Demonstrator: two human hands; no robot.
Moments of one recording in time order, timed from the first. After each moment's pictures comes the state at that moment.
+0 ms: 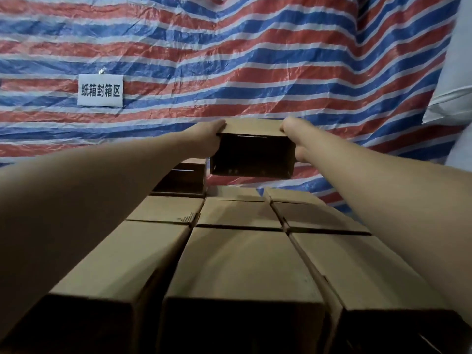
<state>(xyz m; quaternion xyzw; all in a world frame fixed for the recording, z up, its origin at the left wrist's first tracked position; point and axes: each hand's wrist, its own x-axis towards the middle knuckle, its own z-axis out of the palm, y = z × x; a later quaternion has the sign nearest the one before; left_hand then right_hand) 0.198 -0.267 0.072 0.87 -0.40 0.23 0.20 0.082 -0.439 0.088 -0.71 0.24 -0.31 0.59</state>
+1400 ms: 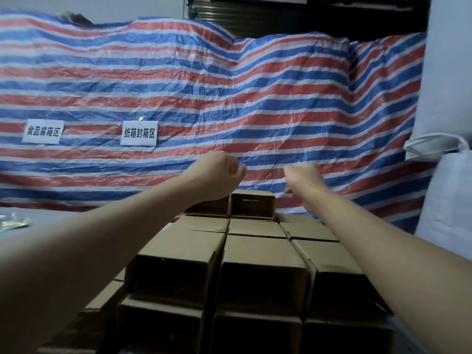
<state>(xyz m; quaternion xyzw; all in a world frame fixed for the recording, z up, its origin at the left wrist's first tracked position) -0.003 -0.122 0.070 0.80 -0.45 0.32 0.24 -0.064 -0.315 0.060 -0.76 0.18 -0.44 0.44</state>
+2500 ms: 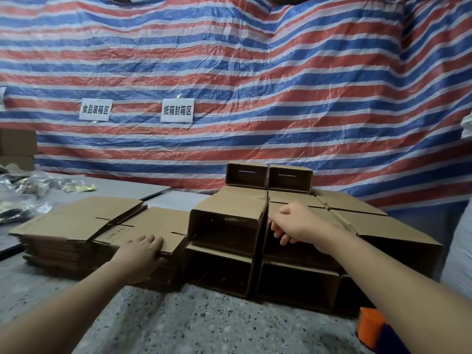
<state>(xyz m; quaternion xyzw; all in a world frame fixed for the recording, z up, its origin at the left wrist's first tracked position) 0.086 0.103 -0.178 0.96 -0.21 0.17 -0.09 -0.102 -0.206 -0.046 -0.92 0.11 -0.12 0.34</state>
